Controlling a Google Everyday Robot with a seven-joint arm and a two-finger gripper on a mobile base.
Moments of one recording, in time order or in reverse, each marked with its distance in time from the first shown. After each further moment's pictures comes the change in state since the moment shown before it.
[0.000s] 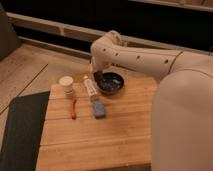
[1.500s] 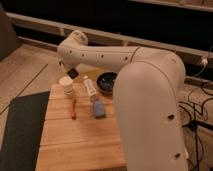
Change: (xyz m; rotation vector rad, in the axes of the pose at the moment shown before) arm -0.044 0.168 0.042 -0.122 -0.108 -0.536
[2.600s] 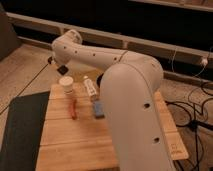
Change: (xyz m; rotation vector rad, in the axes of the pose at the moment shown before) arm -0.044 0.017 0.028 -0.085 -0.069 -0.080
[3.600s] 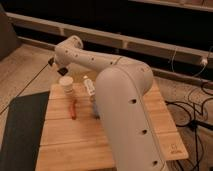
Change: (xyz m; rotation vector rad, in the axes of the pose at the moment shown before) arm 0.005 -0.020 0.057 -0.020 -0.035 0.013
